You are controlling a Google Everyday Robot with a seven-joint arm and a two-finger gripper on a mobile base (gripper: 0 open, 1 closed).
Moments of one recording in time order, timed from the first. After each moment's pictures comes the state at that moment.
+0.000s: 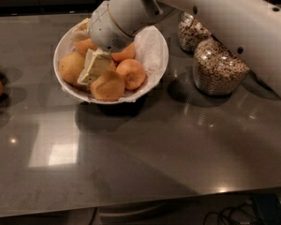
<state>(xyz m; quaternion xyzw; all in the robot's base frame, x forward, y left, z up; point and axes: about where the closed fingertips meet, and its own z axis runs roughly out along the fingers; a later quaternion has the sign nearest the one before) 0.558 0.133 0.949 -0.76 0.49 0.17 0.38</state>
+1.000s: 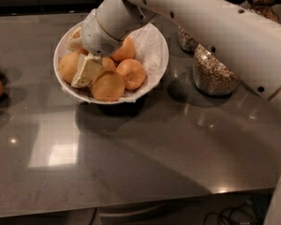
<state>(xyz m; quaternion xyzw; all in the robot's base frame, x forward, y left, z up) 0.573 0.154 0.923 -0.77 0.51 0.18 0.35</state>
